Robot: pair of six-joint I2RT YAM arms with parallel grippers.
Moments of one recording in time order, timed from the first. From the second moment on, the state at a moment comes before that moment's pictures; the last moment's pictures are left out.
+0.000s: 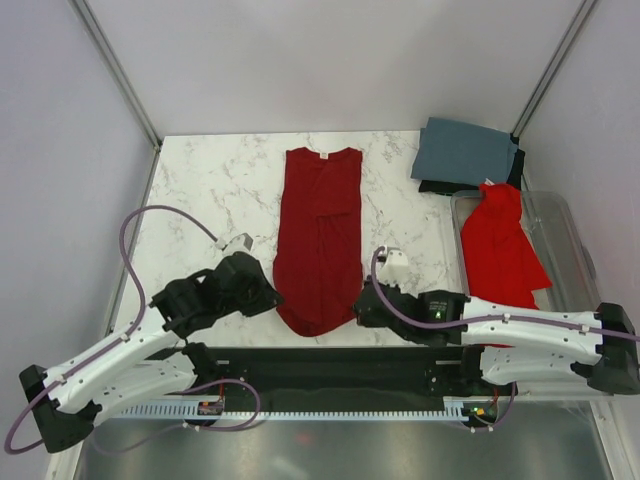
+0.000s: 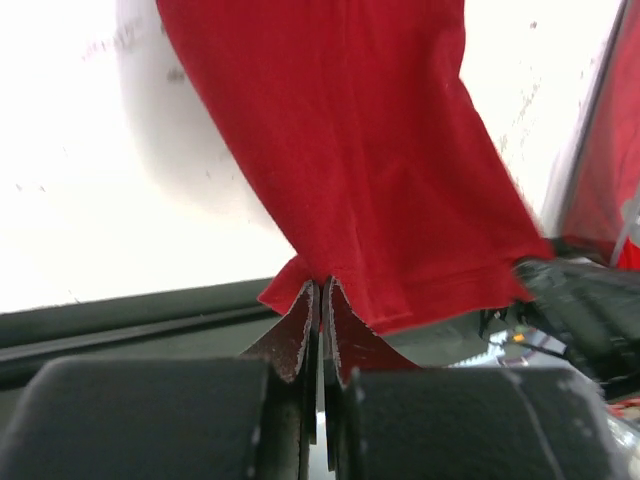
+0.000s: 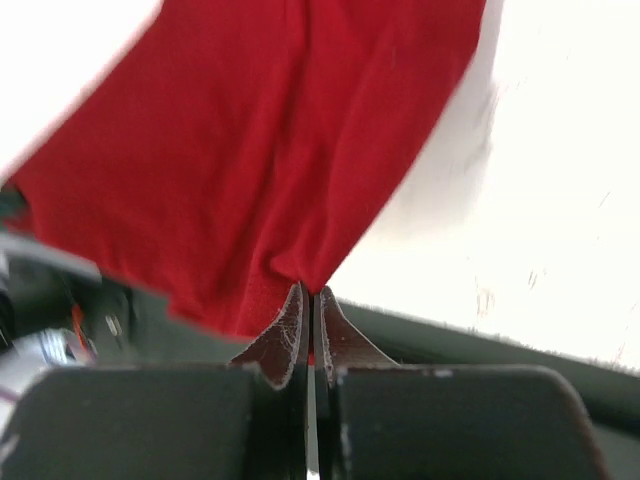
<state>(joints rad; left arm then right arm) -0.89 0.78 0.77 -0.83 -0.18 -1.09 1.31 1.08 0.80 -0.60 0.51 1.17</state>
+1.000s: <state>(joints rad) -0.38 1.60 1.29 -0.68 -0.09 -0.61 0.64 1.67 1.31 -0.53 0.28 0.57</state>
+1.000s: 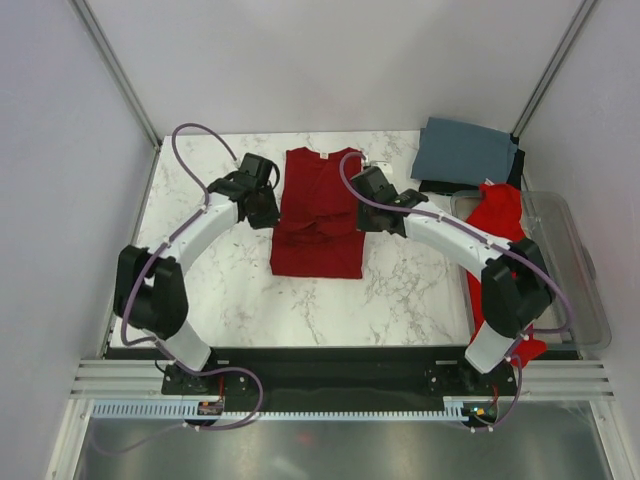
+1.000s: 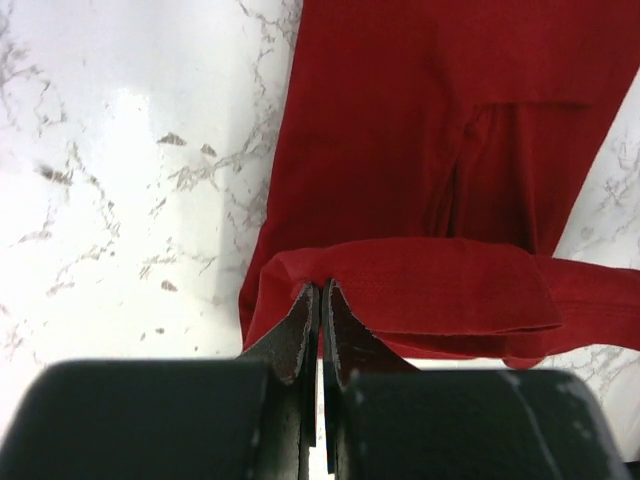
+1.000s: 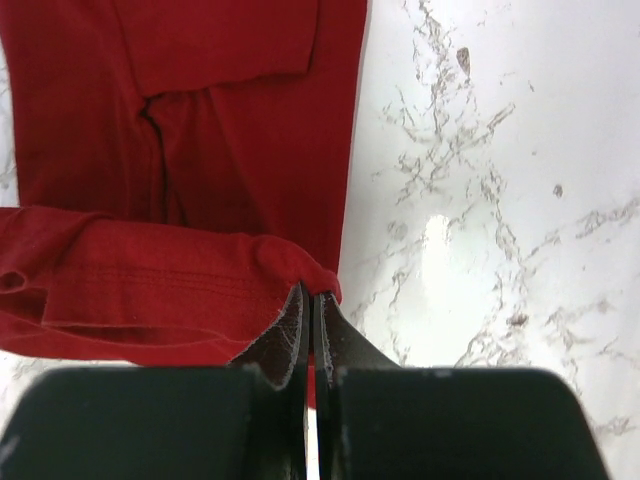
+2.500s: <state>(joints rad) -0.20 1.37 0.71 -0.33 0.30 -0.60 0.47 1.61 0.79 -0.04 -0.36 0.69</state>
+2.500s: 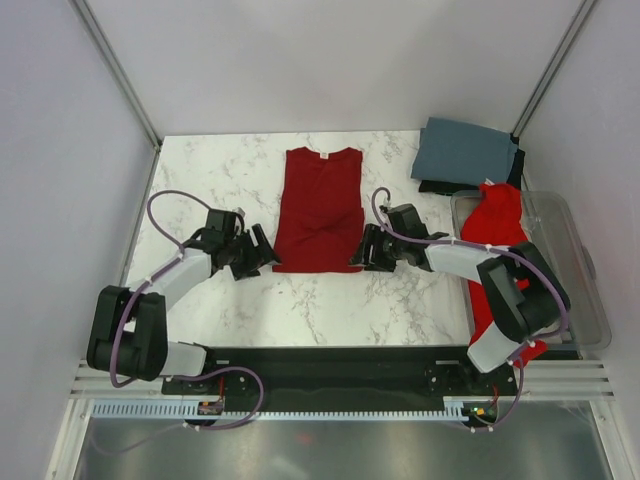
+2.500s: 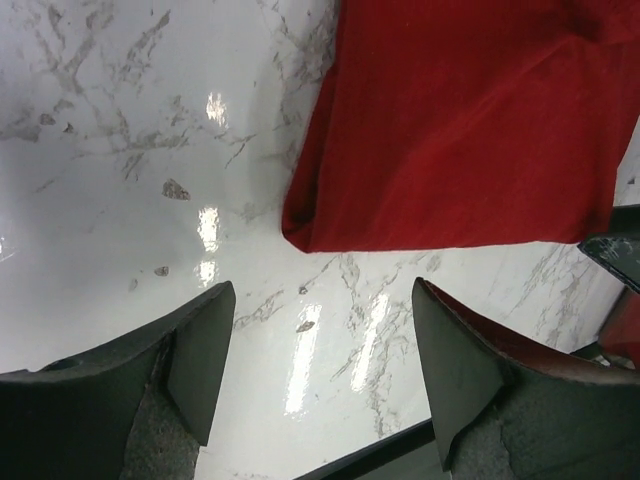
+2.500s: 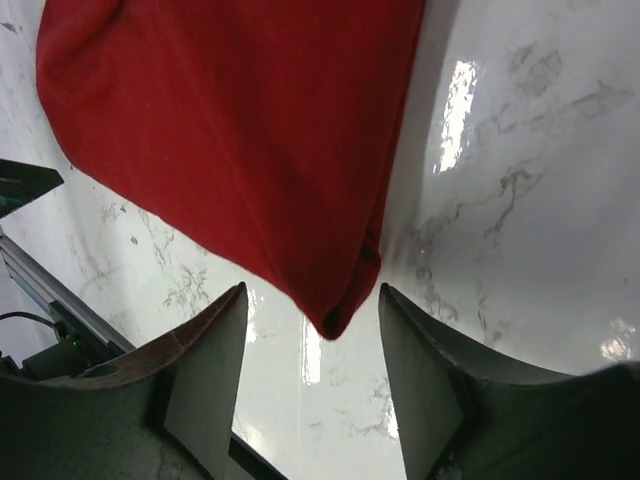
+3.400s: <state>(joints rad) -0.23 1.53 0.61 0.00 0.35 -0.68 0.43 1.75 0.73 0.23 -0.47 0.70</state>
